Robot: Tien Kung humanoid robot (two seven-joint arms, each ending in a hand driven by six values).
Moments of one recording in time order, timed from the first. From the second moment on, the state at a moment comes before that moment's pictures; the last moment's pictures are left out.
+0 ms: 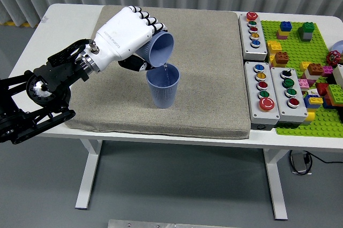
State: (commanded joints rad) left arm -0.90 0.58 -0.40 -1.38 2.27 0.39 0.17; right arm 0.21 -0.08 1.85 0.23 -1.47 -0.17 -0.39
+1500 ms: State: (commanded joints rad) left arm -0.92 0.59 -0.36 -1.36 2.27 0.39 0.18; right arm 0.20 -0.07 1.85 0.23 -1.47 -0.17 -0.40
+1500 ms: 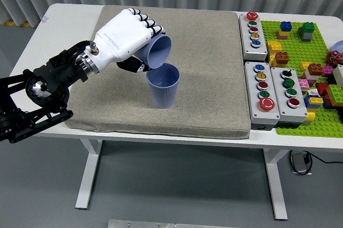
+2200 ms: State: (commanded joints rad) left arm -0.87 0.59 -0.45 -1.30 2.14 0.44 0.10; right arm 0.21 -0.08 1.85 0.23 -1.46 -0.17 -0.39
